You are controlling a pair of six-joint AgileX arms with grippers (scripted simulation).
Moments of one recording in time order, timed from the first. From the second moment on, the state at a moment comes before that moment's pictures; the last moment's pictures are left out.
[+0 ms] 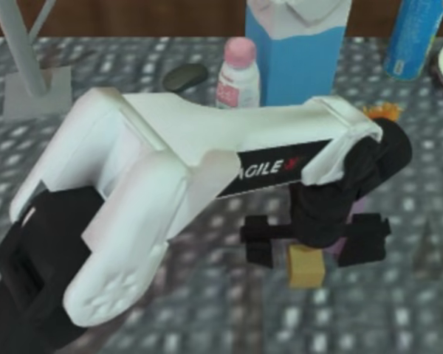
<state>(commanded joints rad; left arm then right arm) -0.95 2.42 1.91 -1.05 -0.02 -0.95 0.00 0.00 0.00 0.00 0.00 0.00</state>
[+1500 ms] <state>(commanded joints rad) -0.63 2.38 2.10 -1.29 -0.01 -0.45 0.00 0.00 0.00 0.00 0.00 0.00</state>
